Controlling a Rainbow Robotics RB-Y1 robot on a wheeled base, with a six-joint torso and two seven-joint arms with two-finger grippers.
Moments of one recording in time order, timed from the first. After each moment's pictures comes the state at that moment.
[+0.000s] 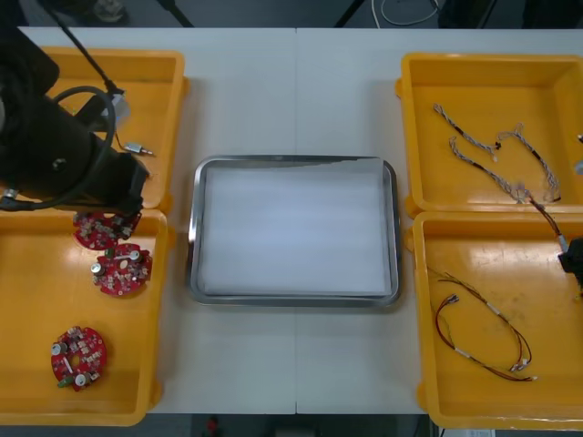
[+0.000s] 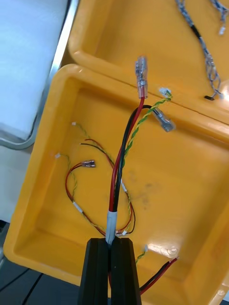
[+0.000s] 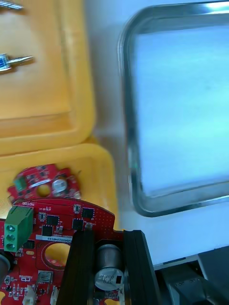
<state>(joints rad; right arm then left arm) -0.10 -0.91 -0.35 -2.59 -1.15 1.92 1.23 -0.58 0.78 -0.11 -2.13 0.99 1.91 -0.93</state>
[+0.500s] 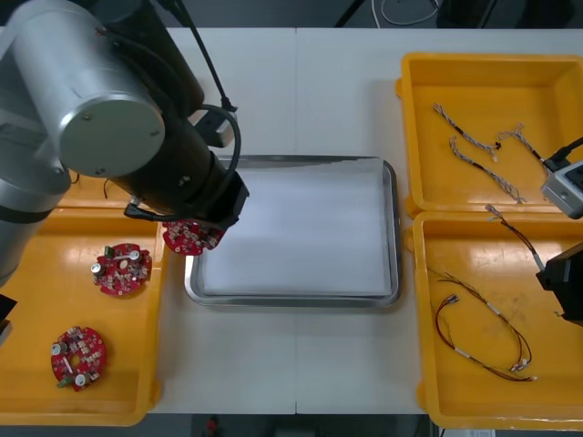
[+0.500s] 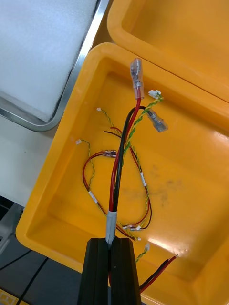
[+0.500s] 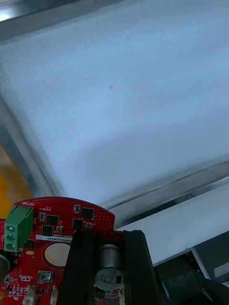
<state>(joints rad) -0.11 -0.91 -0.28 -2.59 -1.17 1.92 1.26 -0.76 0.57 -0.40 -2.05 0.86 1.91 -0.89</state>
